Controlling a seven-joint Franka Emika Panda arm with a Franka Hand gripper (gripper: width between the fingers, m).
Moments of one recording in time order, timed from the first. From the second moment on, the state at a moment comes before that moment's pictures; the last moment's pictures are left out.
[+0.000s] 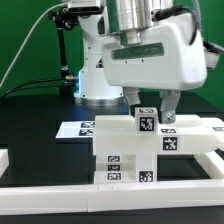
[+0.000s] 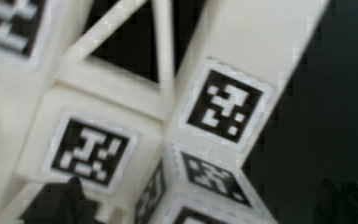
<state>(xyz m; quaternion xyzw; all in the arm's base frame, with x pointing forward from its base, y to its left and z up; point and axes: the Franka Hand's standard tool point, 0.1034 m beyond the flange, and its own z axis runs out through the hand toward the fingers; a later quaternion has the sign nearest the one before) 0.642 0.027 0.118 -0.87 0.49 -0.03 0.07</state>
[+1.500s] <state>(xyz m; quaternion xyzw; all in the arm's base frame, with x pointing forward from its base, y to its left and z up) 0.646 0.030 0.152 -0.94 0.34 -0.04 0.05</state>
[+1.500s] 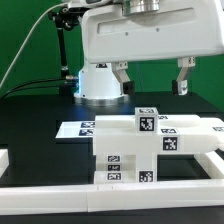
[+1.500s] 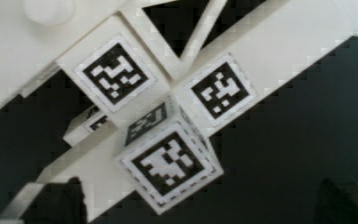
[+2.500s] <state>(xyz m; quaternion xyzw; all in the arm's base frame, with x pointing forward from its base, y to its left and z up) 0.598 0.087 0.170 -0.94 0.32 -0.04 0.05</state>
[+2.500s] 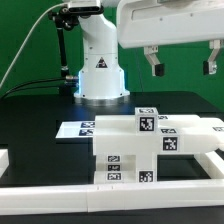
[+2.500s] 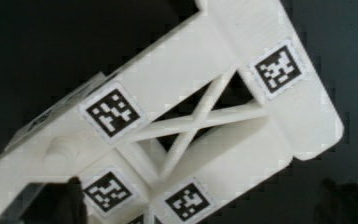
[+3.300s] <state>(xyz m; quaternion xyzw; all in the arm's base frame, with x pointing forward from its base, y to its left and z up) 0.508 0.124 0.132 -0.96 0.29 0.02 0.02</state>
